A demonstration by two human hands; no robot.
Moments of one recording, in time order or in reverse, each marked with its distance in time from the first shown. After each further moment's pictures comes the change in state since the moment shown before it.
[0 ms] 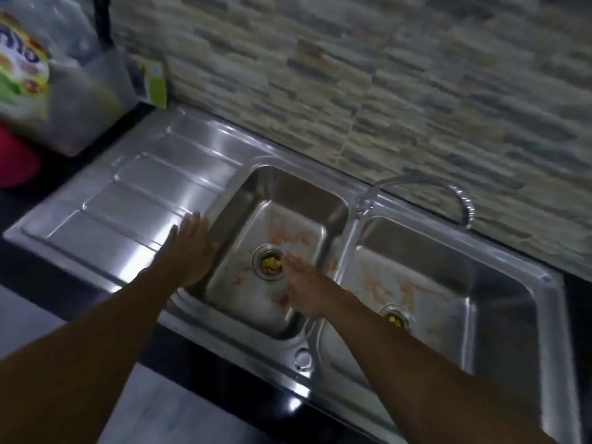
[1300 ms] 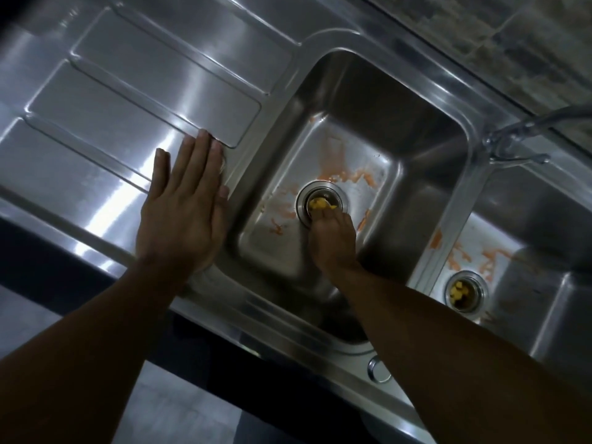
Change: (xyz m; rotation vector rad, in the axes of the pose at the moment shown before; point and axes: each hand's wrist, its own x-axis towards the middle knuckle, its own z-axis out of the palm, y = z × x) left_hand 0.027 -0.072 0.065 0.025 0.324 0.059; right_hand 0.161 0.007 0.116 -0.191 0.401 0.200
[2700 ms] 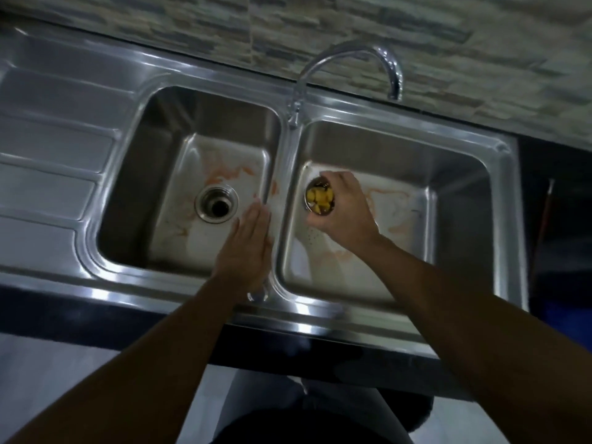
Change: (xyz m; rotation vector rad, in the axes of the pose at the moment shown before) left_hand -0.064 0.262 0.037 -0.276 -0.348 0.277; right_hand -0.170 0.193 -0.145 0.543 0.327 0.233
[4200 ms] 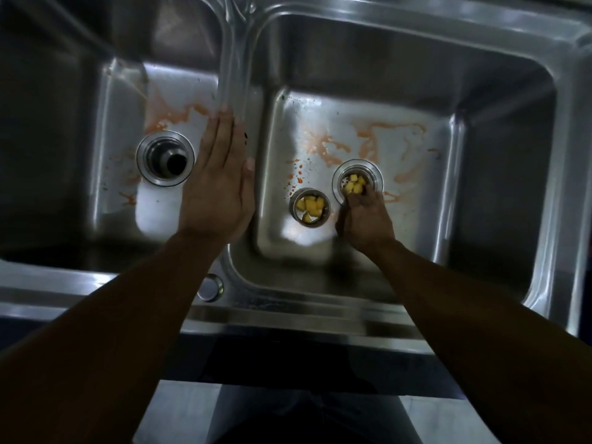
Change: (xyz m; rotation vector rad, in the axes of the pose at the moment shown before) left_hand 0.074 0.019 0.029 0.106 0.243 0.102; right_hand -0.051 0.184 0.082 -0.385 -0.380 0.292
